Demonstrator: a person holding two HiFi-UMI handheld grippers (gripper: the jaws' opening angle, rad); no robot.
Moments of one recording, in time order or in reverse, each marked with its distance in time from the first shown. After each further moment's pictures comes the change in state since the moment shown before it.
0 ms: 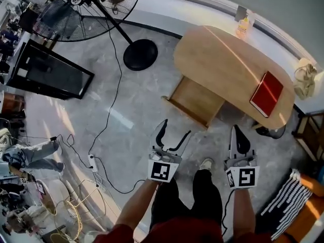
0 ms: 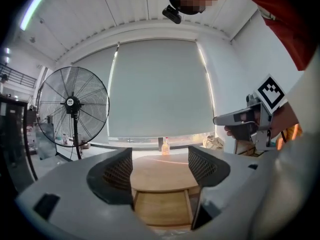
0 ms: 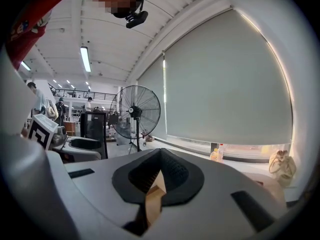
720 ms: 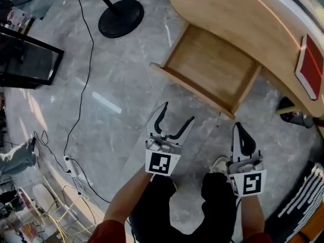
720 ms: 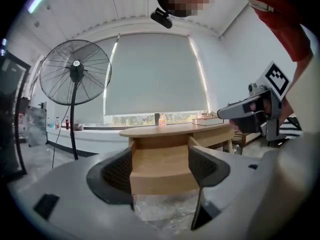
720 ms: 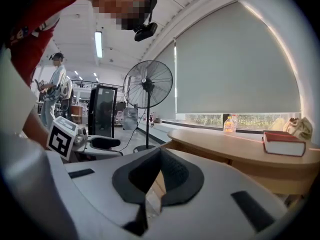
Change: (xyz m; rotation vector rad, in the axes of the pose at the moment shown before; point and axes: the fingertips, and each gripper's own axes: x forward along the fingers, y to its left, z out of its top) left arm 0.026 0.052 -0.390 0.150 0.062 -0.140; right arm 0.074 0.098 -0.357 -0.069 0.054 0.052
